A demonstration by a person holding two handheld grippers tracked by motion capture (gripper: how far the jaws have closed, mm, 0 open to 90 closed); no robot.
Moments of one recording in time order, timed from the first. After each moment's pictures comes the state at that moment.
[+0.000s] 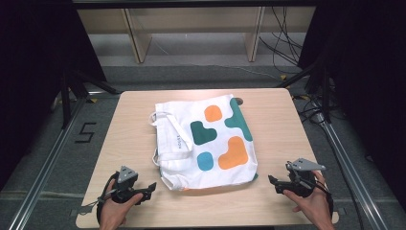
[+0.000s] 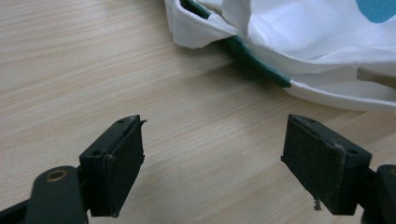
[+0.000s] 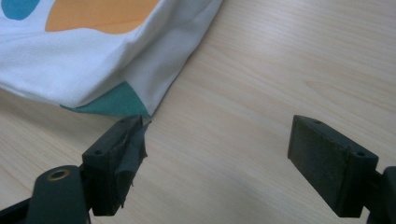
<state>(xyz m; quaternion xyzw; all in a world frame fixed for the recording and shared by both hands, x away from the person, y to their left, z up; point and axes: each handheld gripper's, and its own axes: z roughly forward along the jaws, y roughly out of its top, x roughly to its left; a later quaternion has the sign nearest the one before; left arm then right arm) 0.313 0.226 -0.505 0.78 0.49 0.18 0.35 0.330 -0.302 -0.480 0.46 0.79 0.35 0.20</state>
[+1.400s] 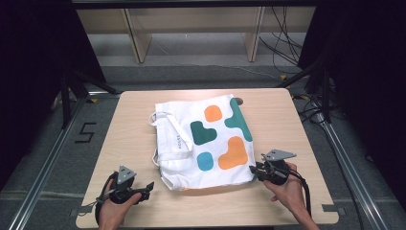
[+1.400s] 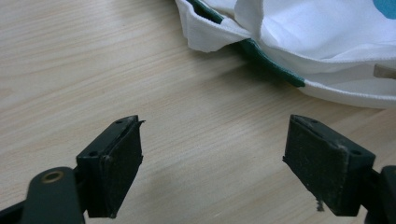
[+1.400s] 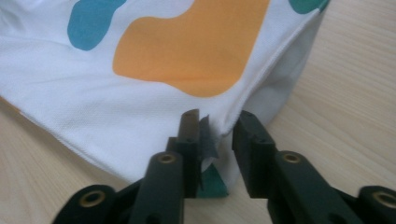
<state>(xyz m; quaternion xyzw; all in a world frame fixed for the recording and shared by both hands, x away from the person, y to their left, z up) 0.311 0.227 -0.503 0.78 0.49 0.21 0.34 0.362 -0.246 -0.480 0.41 0.83 0.34 0.18</state>
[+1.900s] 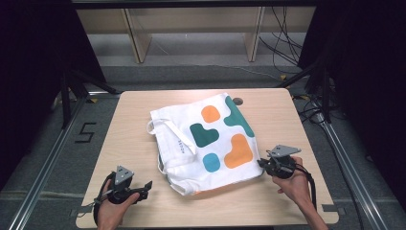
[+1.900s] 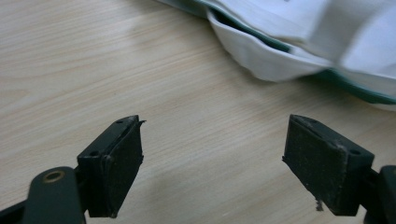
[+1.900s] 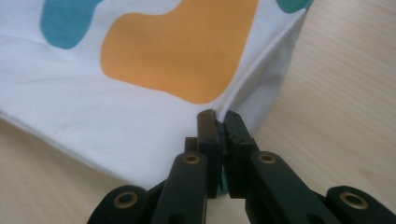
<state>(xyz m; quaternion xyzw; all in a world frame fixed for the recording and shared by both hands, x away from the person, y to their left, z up) 0.309 0.231 -0.501 0.77 0.50 0.22 0.34 0.378 -0.268 -0.477 0.36 0.85 0.33 0.21</state>
